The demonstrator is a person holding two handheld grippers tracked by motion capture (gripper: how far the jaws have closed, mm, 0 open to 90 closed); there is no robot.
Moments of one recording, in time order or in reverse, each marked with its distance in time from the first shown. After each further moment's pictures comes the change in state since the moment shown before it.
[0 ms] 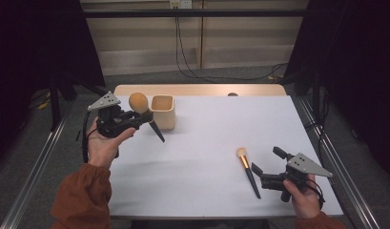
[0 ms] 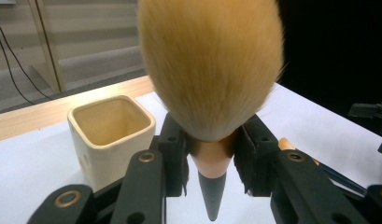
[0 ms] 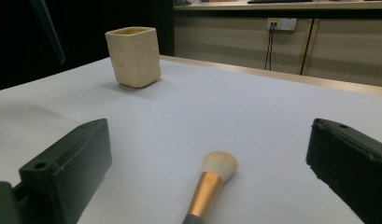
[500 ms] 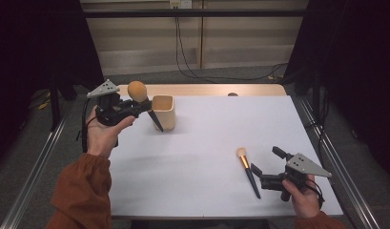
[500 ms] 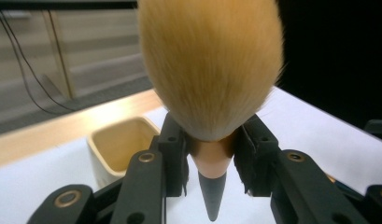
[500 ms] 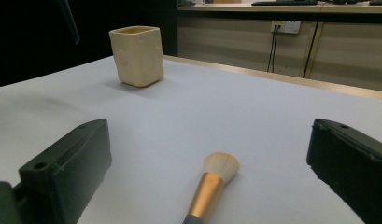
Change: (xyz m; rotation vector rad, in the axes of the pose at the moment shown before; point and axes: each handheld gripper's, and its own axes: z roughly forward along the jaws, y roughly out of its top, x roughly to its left) left arm 0.007 0.029 0.003 -0.024 0.043 0.045; right arm -0.001 -0.001 0.000 -0.010 0.011 -0.014
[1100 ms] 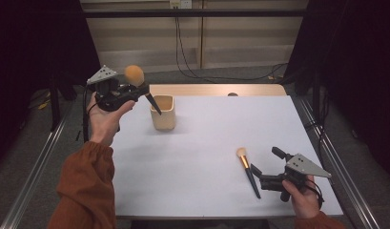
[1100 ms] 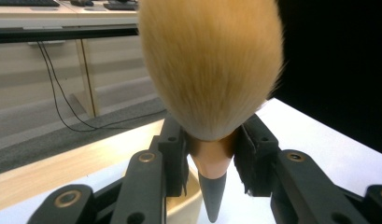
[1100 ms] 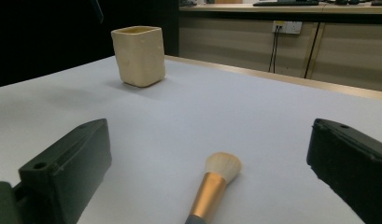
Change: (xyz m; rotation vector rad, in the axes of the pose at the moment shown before) left arm 0.022 0.020 0.015 -0.078 0.080 -0.013; right arm 0.002 -0.001 0.000 0.002 0.006 0.001
